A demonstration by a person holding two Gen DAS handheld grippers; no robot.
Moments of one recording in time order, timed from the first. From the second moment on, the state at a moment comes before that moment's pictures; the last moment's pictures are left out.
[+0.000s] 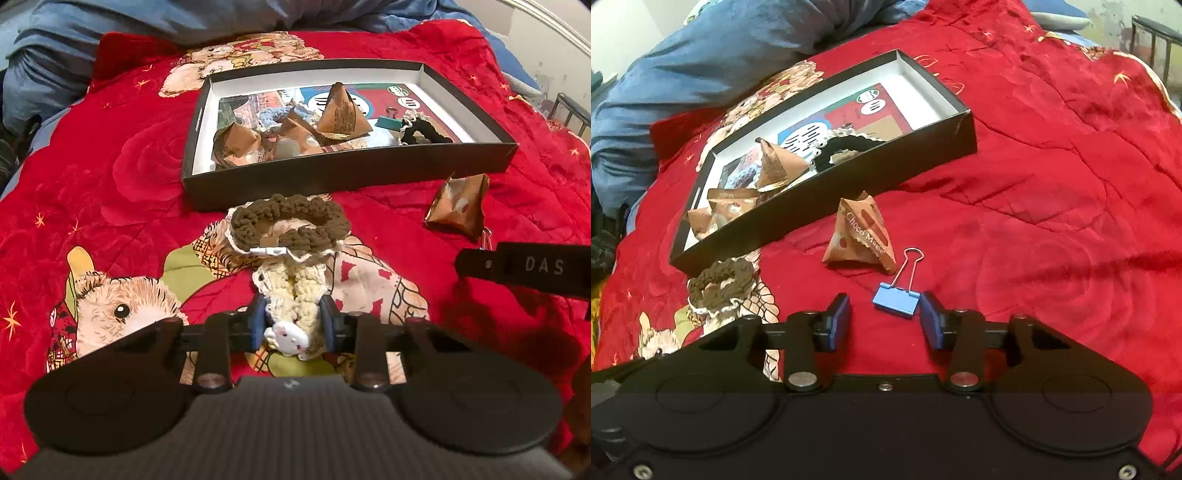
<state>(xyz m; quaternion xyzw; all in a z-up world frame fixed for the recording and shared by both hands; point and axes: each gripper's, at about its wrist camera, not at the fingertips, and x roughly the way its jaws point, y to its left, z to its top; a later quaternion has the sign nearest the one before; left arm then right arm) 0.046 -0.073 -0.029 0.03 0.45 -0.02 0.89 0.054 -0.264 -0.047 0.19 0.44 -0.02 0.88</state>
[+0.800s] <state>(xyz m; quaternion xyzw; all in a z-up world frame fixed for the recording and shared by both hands) 0.049 -0.073 -0.028 0.02 0.46 -0.01 0.89 0.056 -0.261 -0.047 0.19 0.43 -0.04 0.88</state>
